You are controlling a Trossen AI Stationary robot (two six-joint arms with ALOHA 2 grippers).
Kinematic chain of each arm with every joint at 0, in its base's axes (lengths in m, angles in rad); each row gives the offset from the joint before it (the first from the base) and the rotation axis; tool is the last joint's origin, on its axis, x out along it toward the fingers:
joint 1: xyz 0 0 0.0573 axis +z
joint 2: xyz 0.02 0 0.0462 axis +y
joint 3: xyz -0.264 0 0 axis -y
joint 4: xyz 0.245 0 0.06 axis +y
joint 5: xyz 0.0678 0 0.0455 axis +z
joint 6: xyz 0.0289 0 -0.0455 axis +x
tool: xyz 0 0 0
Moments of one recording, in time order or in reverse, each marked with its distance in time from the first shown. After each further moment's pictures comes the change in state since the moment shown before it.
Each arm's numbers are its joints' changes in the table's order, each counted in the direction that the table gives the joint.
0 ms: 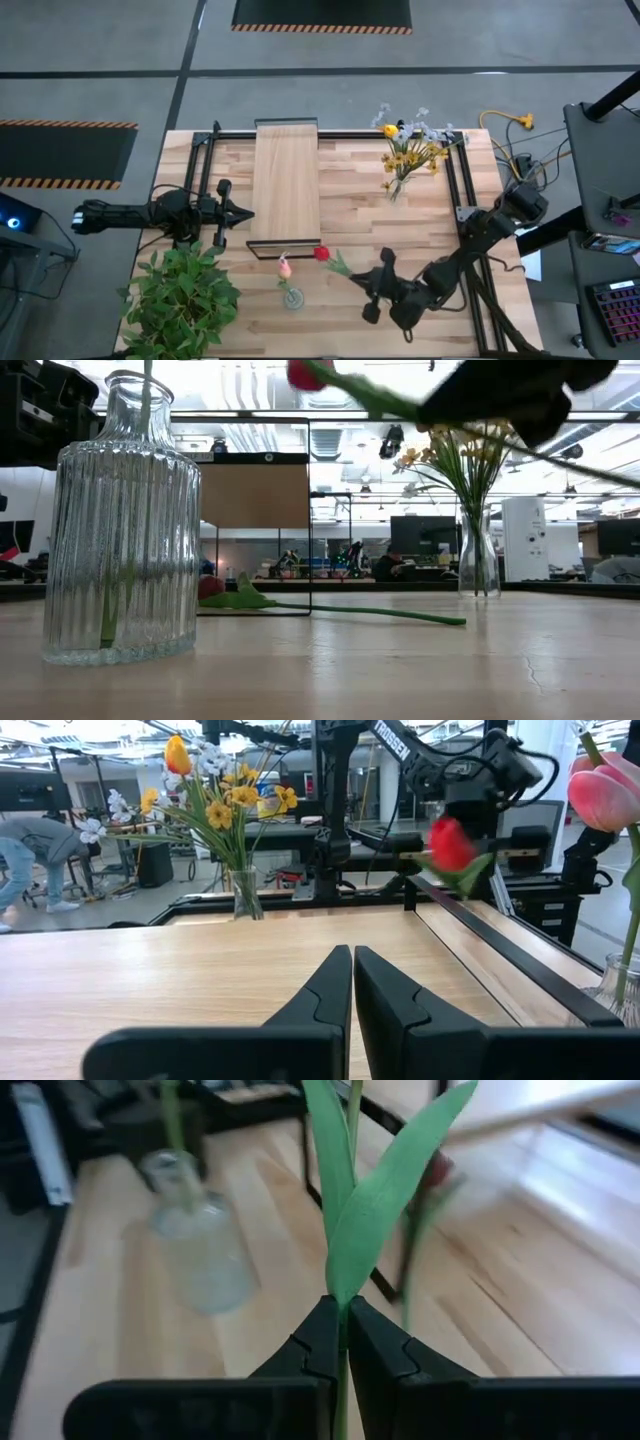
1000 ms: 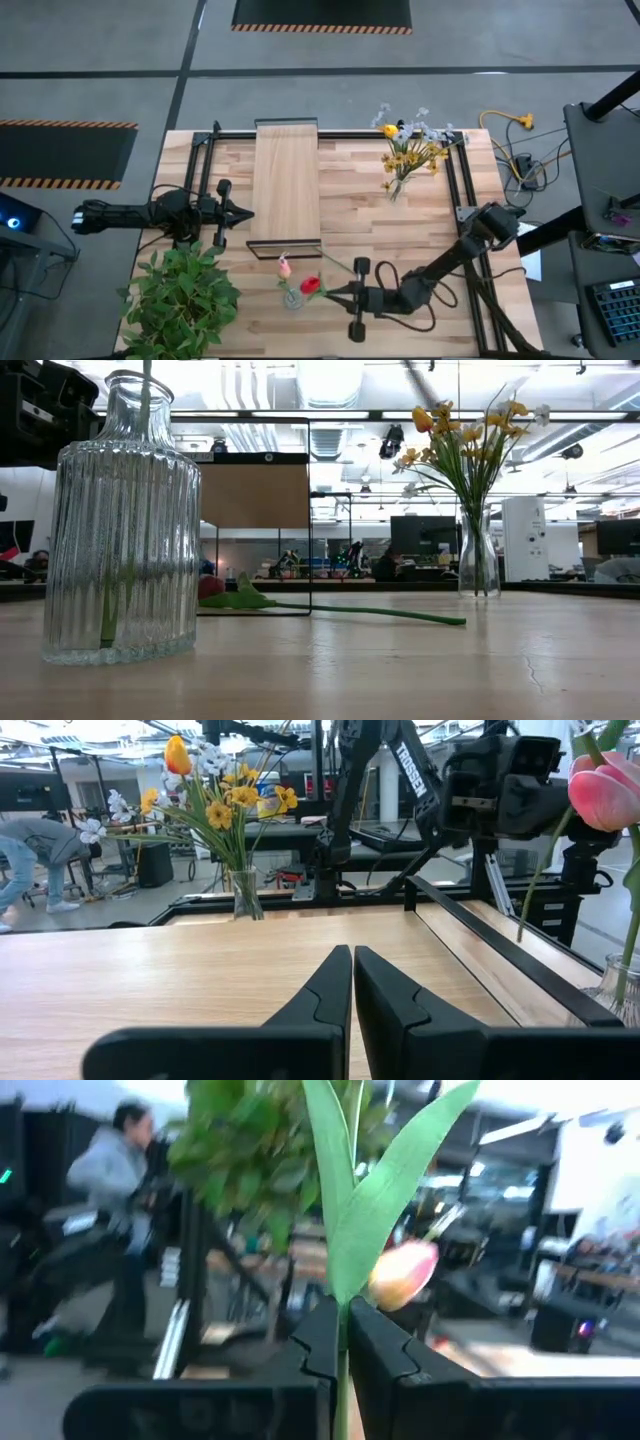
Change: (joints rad) left arm 0.000 0.000 0.000 0.000 0.000 0.000; right arm -0.054 0.268 0.008 -1.300 0.176 -1.026
